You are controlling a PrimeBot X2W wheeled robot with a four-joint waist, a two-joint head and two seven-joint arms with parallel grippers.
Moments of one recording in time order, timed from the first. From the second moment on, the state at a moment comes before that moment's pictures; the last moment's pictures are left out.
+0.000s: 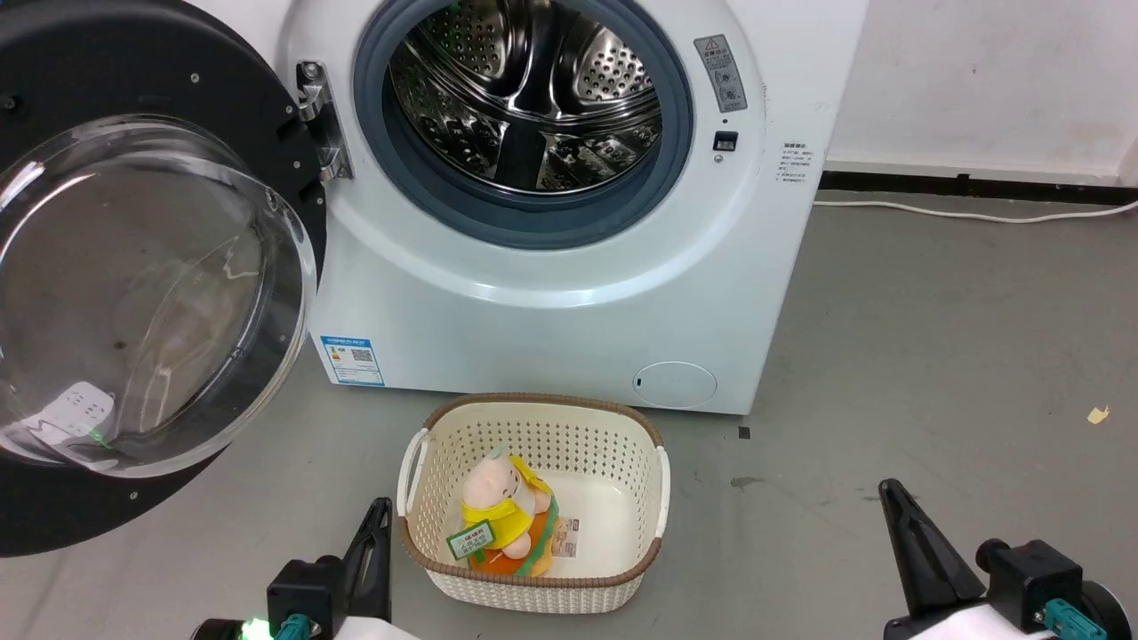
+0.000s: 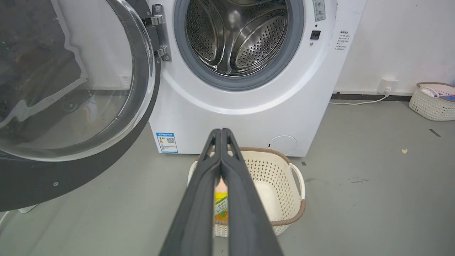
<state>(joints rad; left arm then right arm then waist) 0.06 0.05 -0.08 0.12 -0.06 0.01 -0.15 0.07 -0.06 -0.02 0.06 0.07 0.13 -0.15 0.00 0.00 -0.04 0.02</state>
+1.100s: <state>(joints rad) 0.04 0.05 -0.05 0.07 -0.04 0.01 -0.09 0.05 -0.06 -0.01 0.04 0.03 0.13 -0.08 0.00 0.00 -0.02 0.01</state>
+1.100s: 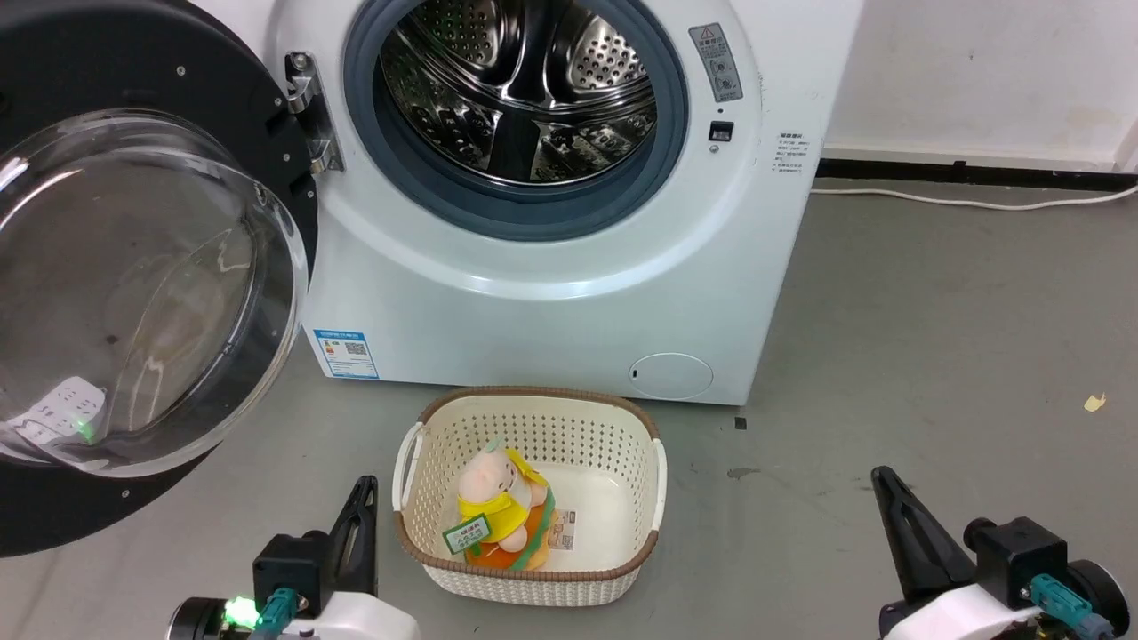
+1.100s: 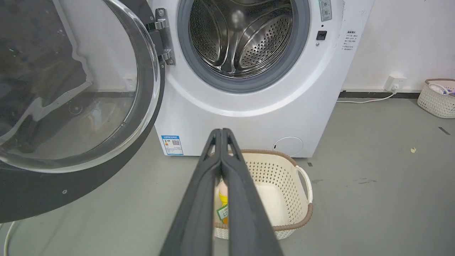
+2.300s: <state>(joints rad) 0.02 0.05 -0.01 0.01 -0.01 0.01 -0.01 0.01 -0.06 0.00 0.01 0.01 0.13 -0.01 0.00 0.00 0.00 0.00</state>
